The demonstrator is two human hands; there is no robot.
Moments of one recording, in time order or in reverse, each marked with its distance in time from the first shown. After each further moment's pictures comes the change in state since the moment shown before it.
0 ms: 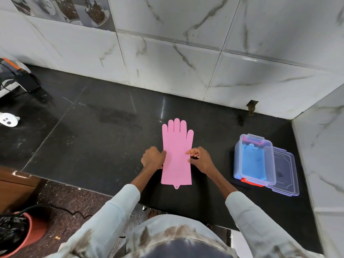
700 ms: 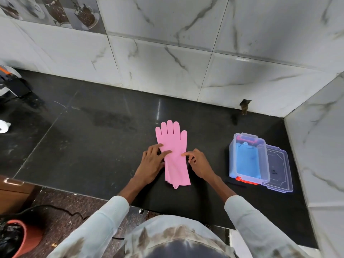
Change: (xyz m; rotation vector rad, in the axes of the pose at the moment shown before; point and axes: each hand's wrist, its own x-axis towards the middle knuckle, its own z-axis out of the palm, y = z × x) left_hand -0.002 -0.039 0.010 0.455 0.068 0.814; right_hand -0.008 0.012 -0.006 -0.264 0.010 -0.168
